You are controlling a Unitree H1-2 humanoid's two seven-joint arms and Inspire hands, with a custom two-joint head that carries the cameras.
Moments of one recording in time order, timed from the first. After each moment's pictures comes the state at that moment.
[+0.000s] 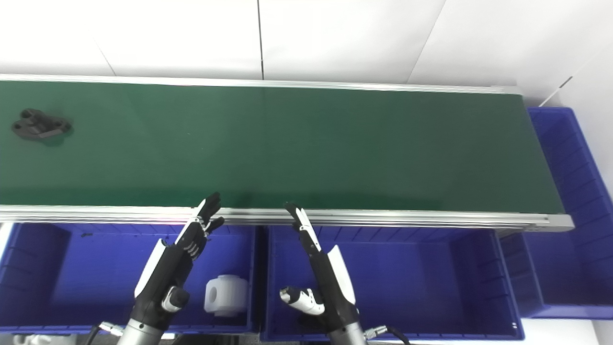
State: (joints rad) left arm 0.54 0.09 -0.31 -0.20 0.12 -0.39 -0.16; right arm 0.51 -0.09 0.47 -0.10 -0.32 -0.41 -0.16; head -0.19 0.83
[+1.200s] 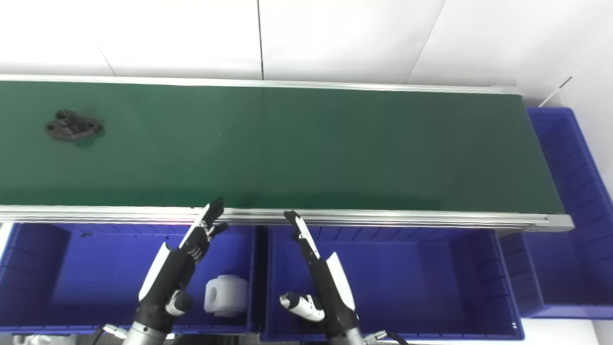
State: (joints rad) left arm 0.52 0.09 -0.34 -0.10 0.15 -0.43 -0.13; right arm 0.48 -0.15 0.52 0.01 -0.30 -0.42 -0.23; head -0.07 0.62
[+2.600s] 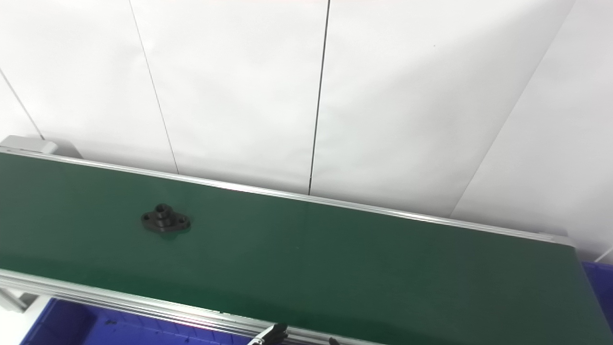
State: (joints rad) left arm 0.38 0.15 -0.57 0.06 0.18 -0.43 0.15; right arm 0.38 -0.30 0.62 0.01 -0.22 -0.42 -0.37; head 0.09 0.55
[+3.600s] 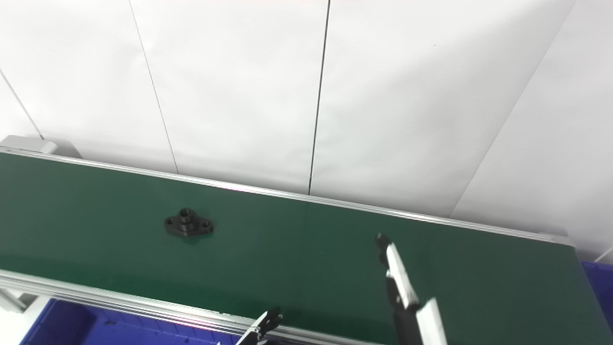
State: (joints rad) left arm 0.38 0.13 -0.54 0.02 0.17 -0.43 0.13; right arm 0.16 -0.21 0.26 -0.29 -0.45 -0.40 -0.17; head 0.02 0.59
